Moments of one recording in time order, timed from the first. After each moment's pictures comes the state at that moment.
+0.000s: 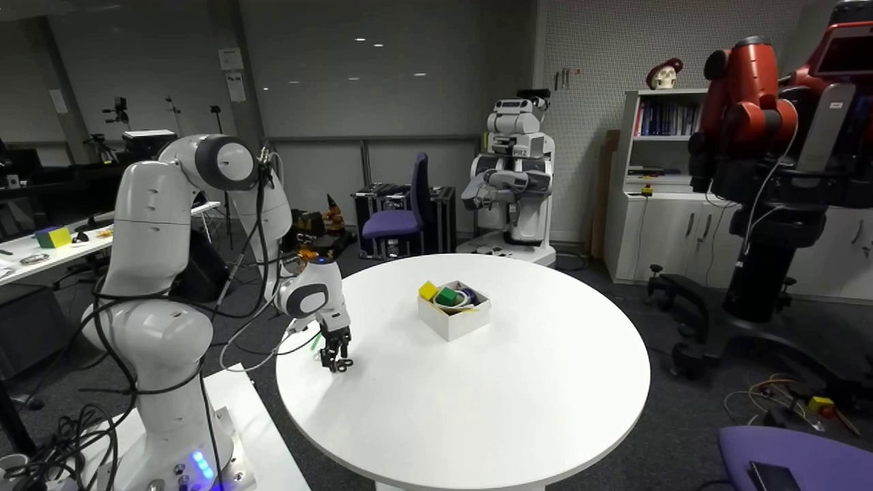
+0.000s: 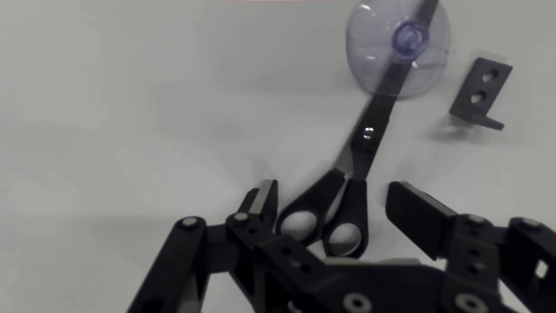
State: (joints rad) arm 0.50 0.35 -0.16 -2.65 0.16 3.01 1.12
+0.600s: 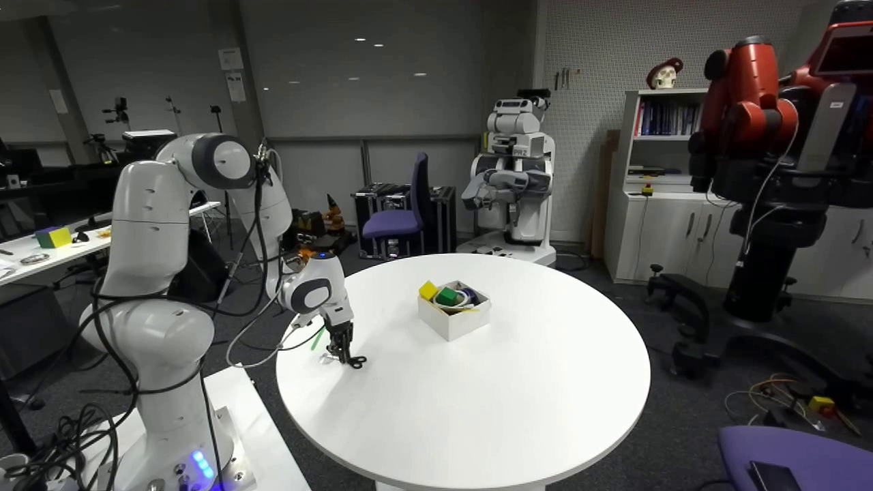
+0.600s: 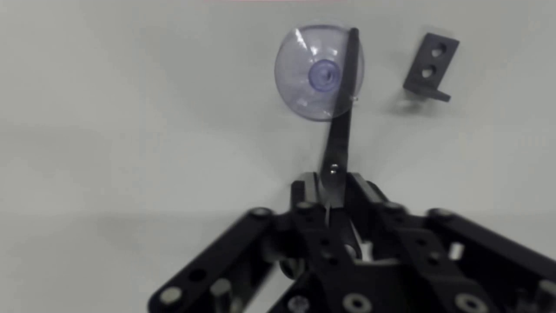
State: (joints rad) arm 0.53 0.34 -0.21 -2.63 0.12 3.01 1.17
